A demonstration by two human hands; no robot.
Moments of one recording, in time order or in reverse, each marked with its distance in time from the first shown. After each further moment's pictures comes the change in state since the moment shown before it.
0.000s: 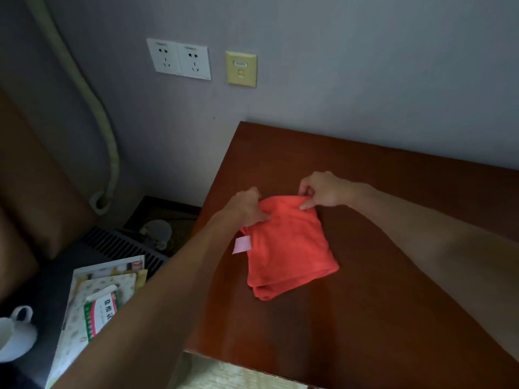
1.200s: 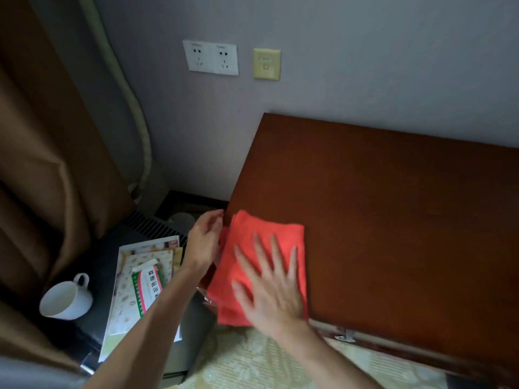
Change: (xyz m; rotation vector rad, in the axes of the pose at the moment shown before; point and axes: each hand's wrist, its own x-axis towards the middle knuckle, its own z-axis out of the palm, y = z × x) left_hand -0.160 -0.126 0.044 -0.698 0.532 -0.105; right_hand -0.155 -0.197 0.237 -0.059 0.499 -0.139
